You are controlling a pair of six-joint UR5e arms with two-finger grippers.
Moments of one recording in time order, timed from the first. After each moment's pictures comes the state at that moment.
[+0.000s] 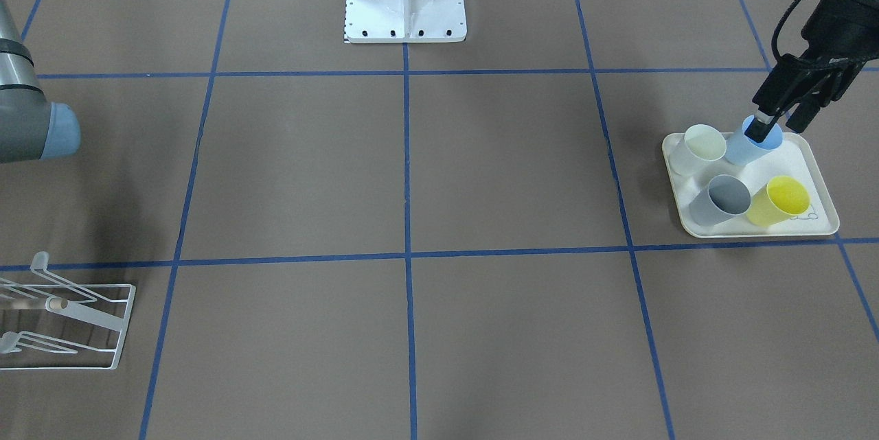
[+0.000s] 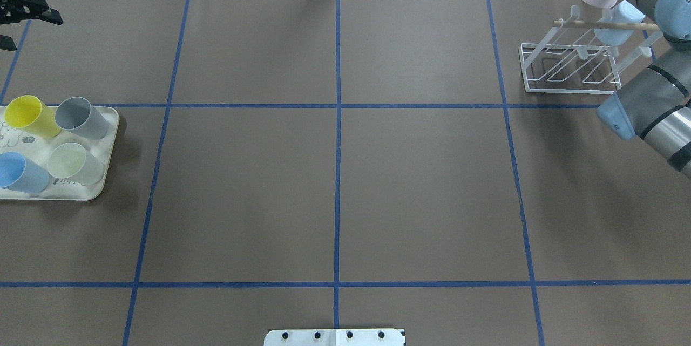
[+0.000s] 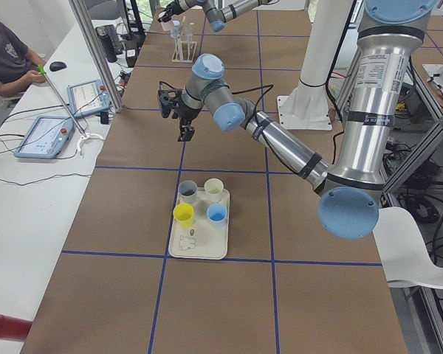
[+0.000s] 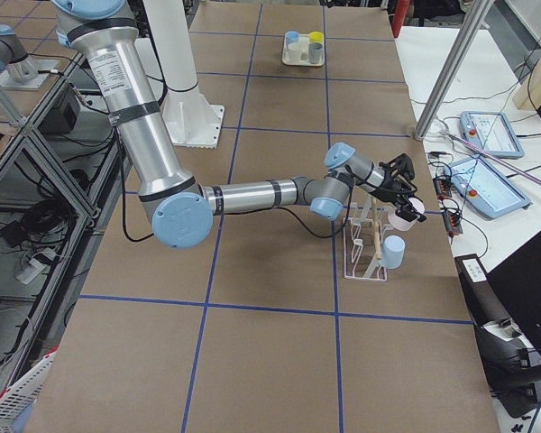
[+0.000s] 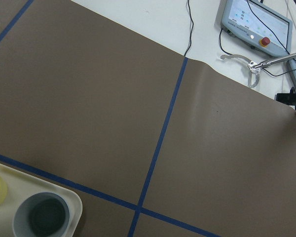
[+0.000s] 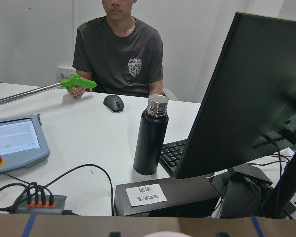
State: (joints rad) left arm -1.17 -1.71 -2.06 -1.87 -2.10 -1.25; right arm 1.08 -1.21 1.29 -0.57 1.36 0.81
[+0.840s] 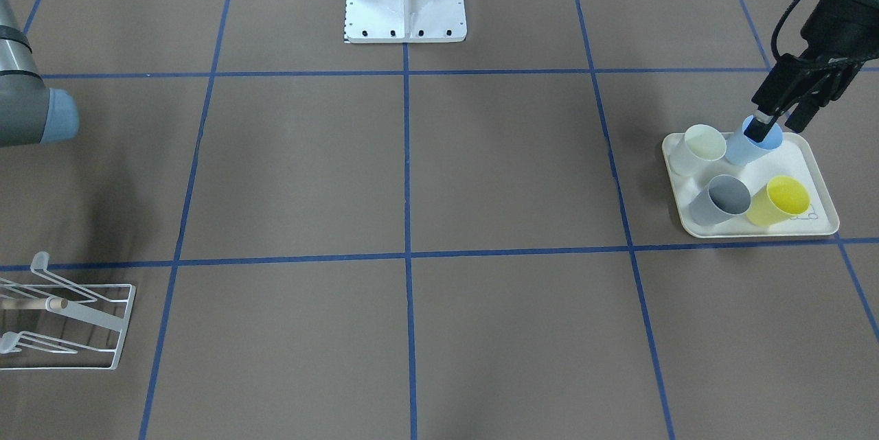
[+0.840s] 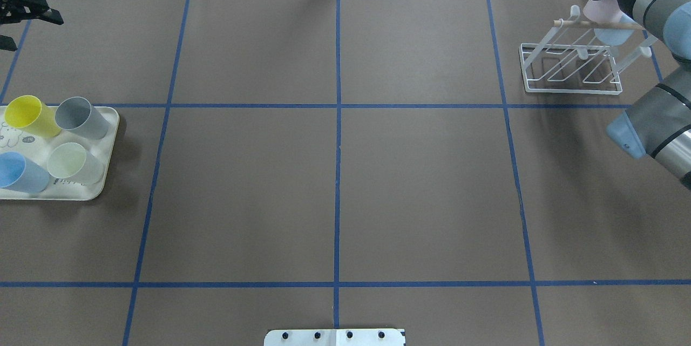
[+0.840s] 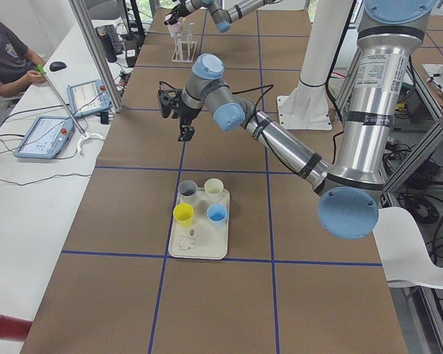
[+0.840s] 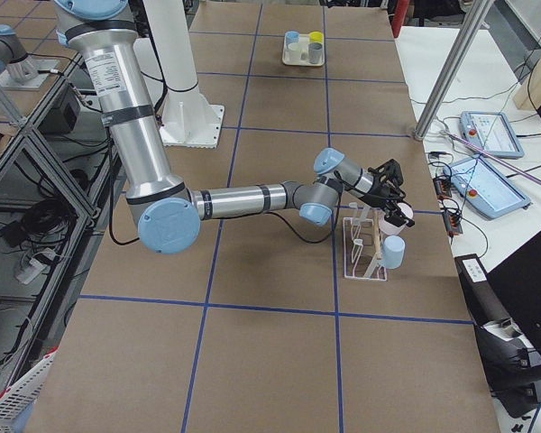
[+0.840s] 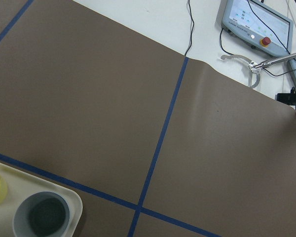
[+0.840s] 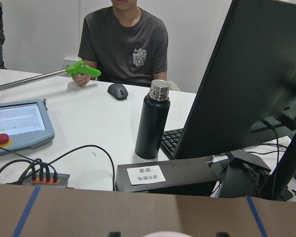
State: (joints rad) left arm -1.17 -1.71 -2.06 -1.87 -2.10 -1.26; right arm 1.07 -1.28 1.34 -0.57 1.37 0.80
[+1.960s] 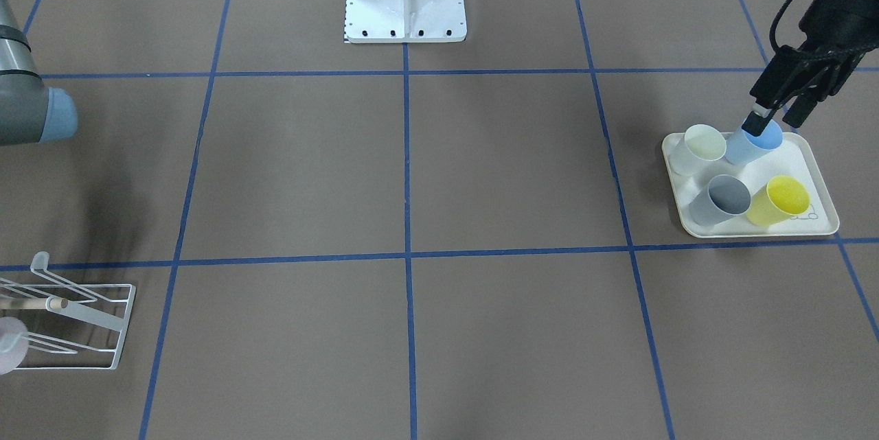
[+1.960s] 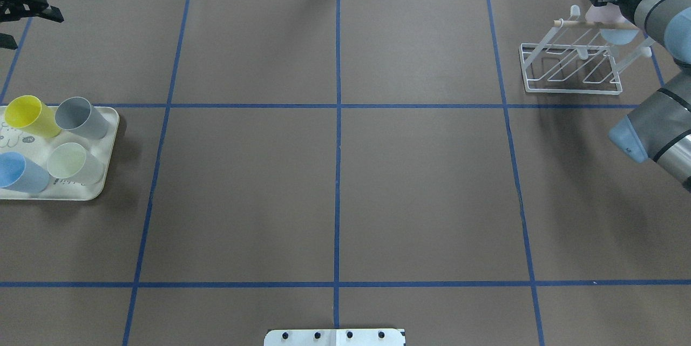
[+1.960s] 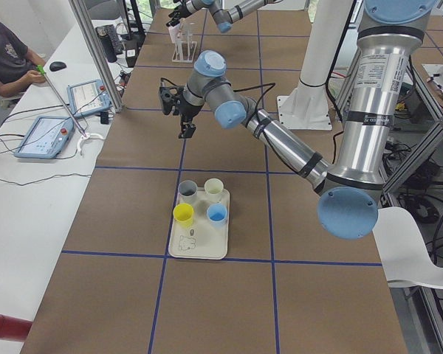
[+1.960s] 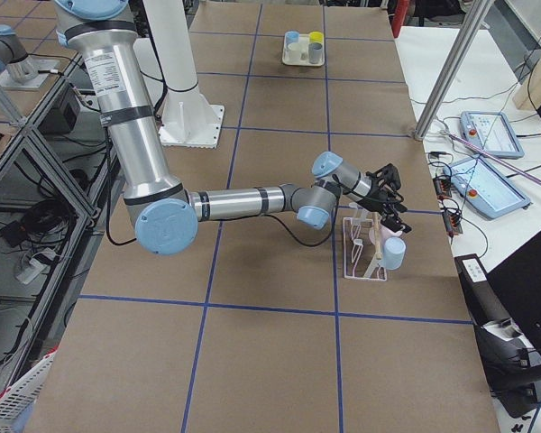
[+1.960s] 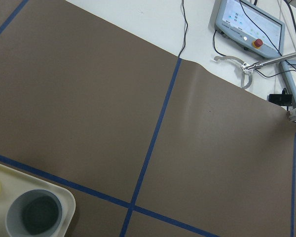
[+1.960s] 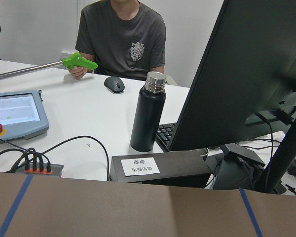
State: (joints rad) left arm -1.17 -1.71 -2.08 -1.87 -2.10 -1.27; right arm 1.06 -1.29 1.34 -0.57 1.37 0.79
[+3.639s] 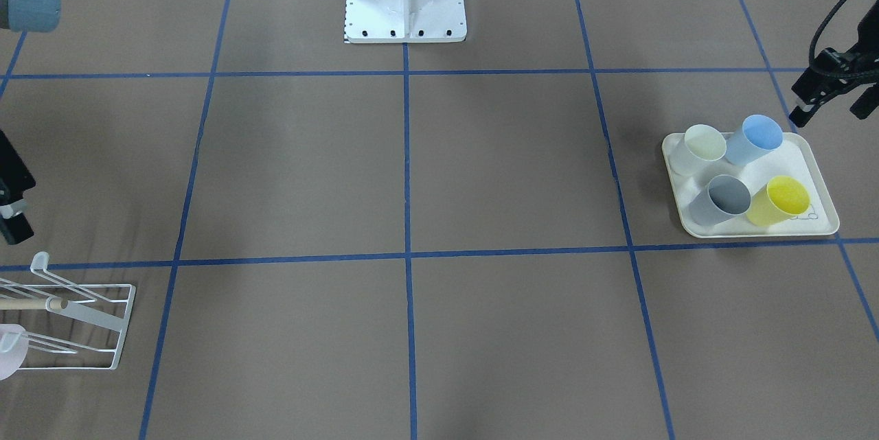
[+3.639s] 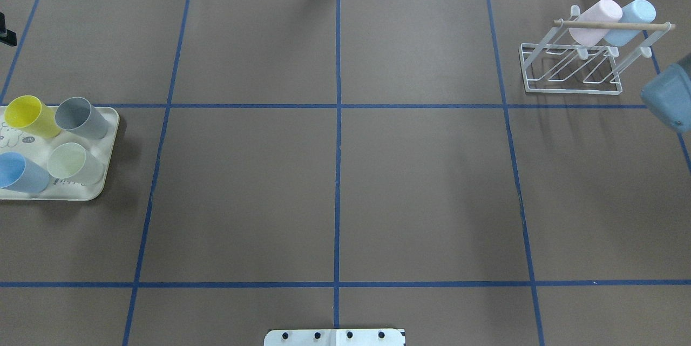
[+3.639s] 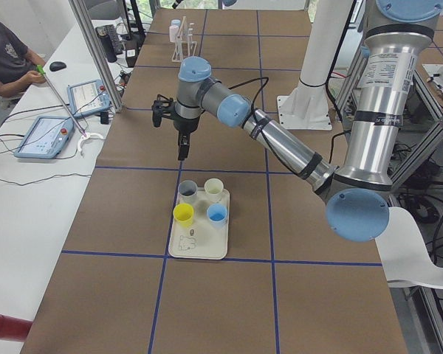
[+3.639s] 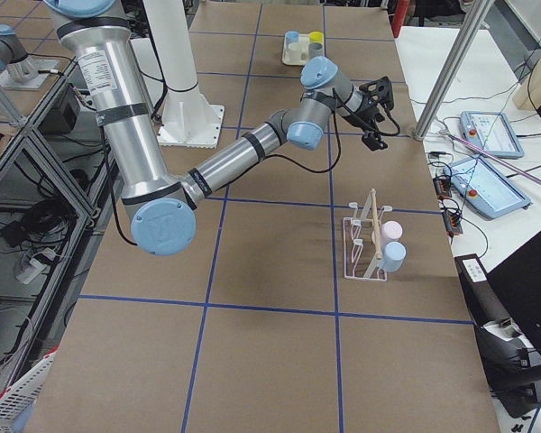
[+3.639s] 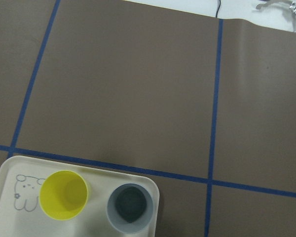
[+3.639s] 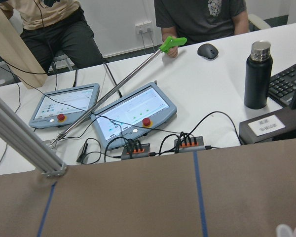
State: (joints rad) left arm -1.29 -1.71 -2.06 -1.46 -2.19 -0.64; right arm 1.15 -1.26 1.88 -1.00 1.89 1.10
